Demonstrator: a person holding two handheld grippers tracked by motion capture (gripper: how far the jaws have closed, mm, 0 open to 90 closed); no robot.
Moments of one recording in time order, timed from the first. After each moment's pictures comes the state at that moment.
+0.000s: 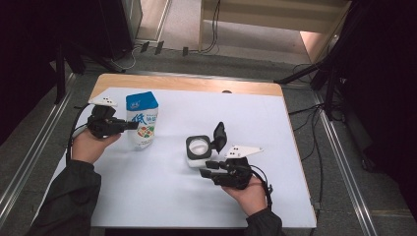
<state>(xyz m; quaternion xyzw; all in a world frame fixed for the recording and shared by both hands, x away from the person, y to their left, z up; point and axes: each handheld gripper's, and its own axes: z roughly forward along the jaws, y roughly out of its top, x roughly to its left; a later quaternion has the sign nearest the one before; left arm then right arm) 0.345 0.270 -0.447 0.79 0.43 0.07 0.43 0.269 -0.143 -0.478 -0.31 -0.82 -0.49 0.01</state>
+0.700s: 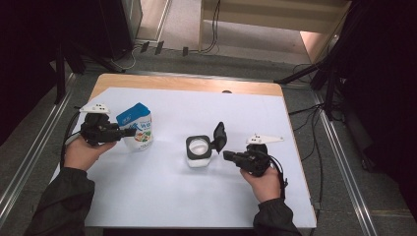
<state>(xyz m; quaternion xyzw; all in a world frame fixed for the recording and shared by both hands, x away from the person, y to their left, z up) 0.324 0.278 -0.448 0.78 0.42 0.09 0.45 0.304 -0.190 -0.473 -0.39 -0.79 -0.47 -0.01</state>
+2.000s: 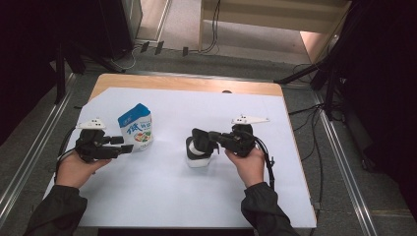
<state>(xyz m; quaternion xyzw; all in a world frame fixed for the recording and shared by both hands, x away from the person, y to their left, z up) 0.291 0.282 -0.469 0.79 0.44 0.07 0.42 0.340 -0.143 -0.450 -0.37 -0.78 -0.51 -0.02</state>
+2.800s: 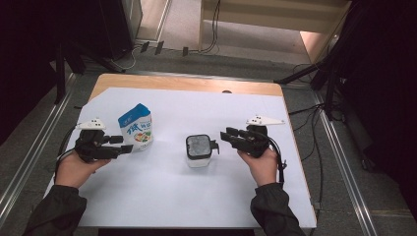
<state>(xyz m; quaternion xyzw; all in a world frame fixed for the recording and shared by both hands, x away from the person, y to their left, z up) 0.292 0.283 -0.469 0.79 0.44 0.08 0.42 0.341 -0.182 -0.448 -0.38 -0.77 -0.51 -0.07</state>
